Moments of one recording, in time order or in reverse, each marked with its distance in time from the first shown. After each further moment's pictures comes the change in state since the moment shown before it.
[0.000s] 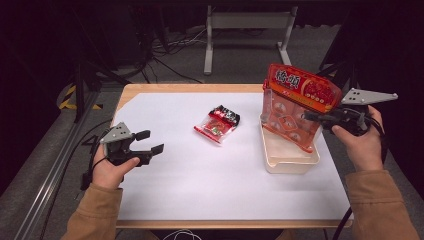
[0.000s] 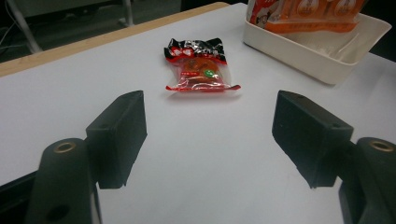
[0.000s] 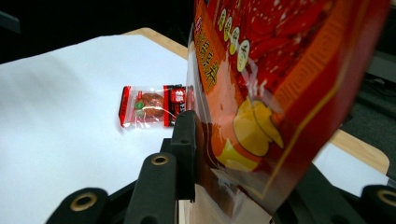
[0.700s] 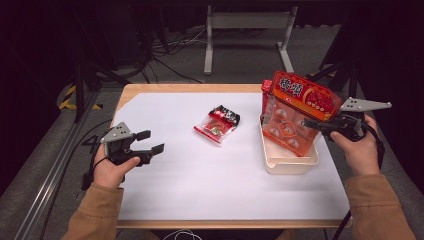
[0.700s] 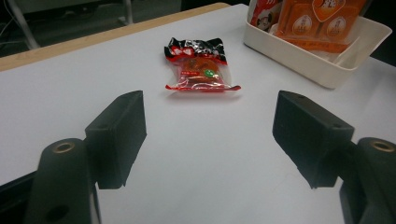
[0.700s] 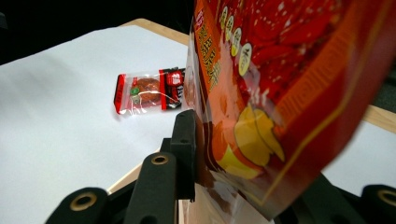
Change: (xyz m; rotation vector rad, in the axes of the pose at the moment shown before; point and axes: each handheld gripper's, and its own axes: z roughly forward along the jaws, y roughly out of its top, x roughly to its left) left arm 0.001 -0.002 0.003 -0.001 -0.002 -0.021; right arm -0.012 -0.033 0.009 0.020 0.011 0.102
